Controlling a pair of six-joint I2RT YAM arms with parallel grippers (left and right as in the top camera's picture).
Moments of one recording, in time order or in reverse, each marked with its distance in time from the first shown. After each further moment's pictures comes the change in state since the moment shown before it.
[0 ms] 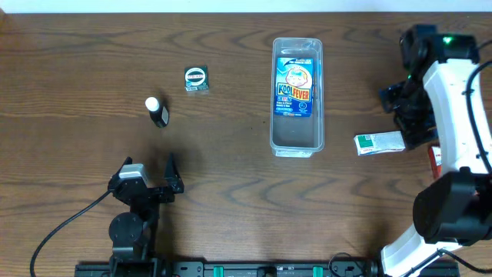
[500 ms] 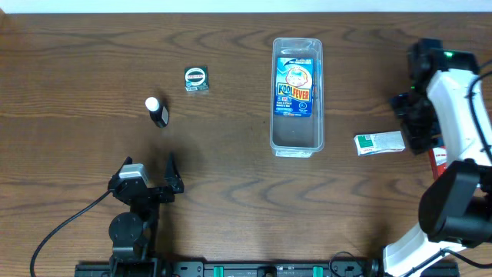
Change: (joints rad) left arm 0.000 0.000 0.000 0.000 0.000 0.000; right arm -0.111 0.002 -0.122 0.183 0.069 -0.018
